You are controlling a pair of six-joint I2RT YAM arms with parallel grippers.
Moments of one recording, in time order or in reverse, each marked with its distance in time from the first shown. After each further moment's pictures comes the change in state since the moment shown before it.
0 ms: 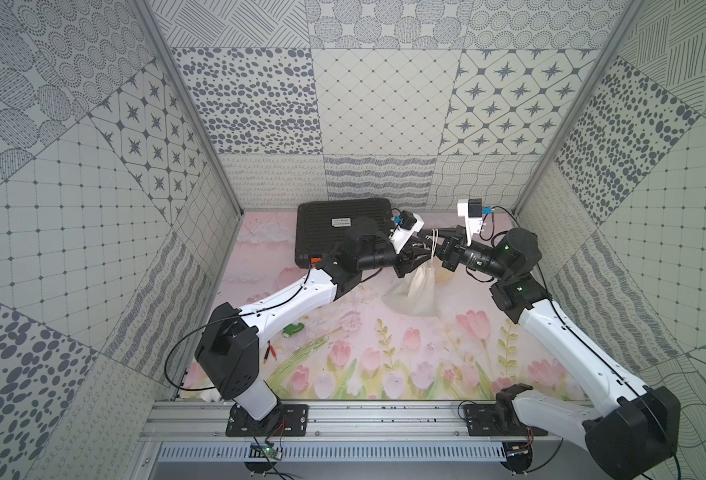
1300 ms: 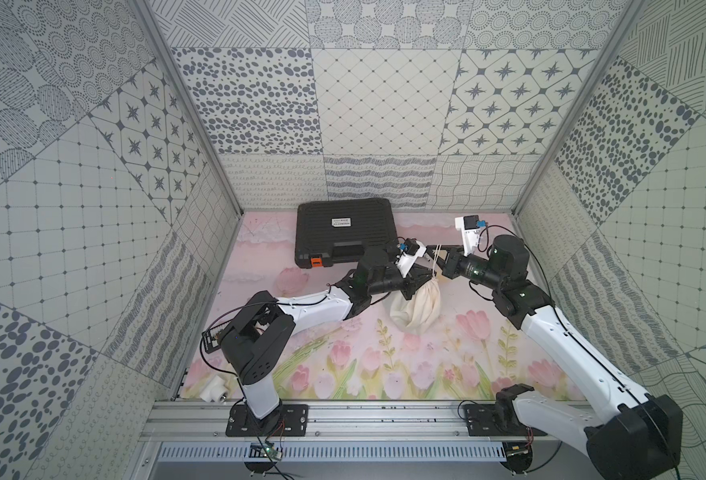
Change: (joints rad) left arm -0.068 0.135 -0.244 0.311 -0.093 -0.128; right arm -0.045 -0.048 -0.061 -0.361 0.231 -0.024
